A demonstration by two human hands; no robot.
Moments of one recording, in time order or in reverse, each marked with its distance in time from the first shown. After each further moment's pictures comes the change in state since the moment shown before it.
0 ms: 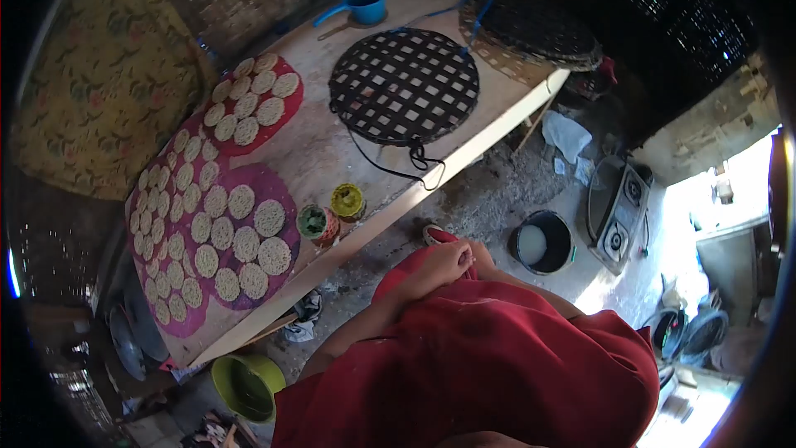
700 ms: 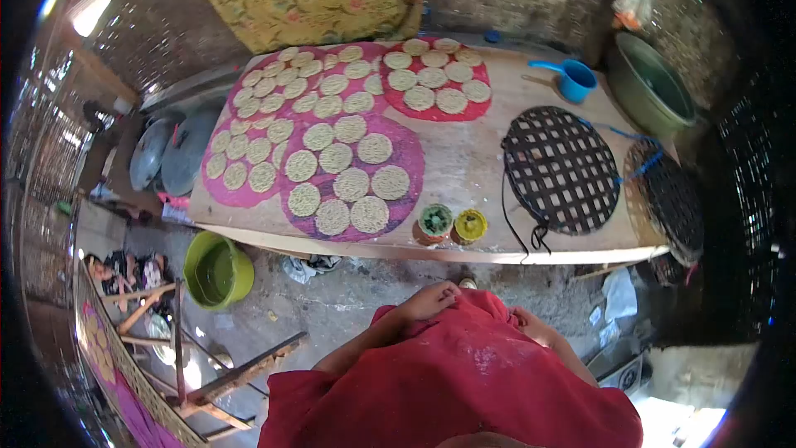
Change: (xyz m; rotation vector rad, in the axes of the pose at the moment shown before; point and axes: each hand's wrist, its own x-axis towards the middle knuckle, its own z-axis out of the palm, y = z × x) left_hand -0.115 -0.070 -0.047 -0.497 0.436 -0.342; right_hand 0.048 -0.019 -0.062 0.297 -0.681 0.018
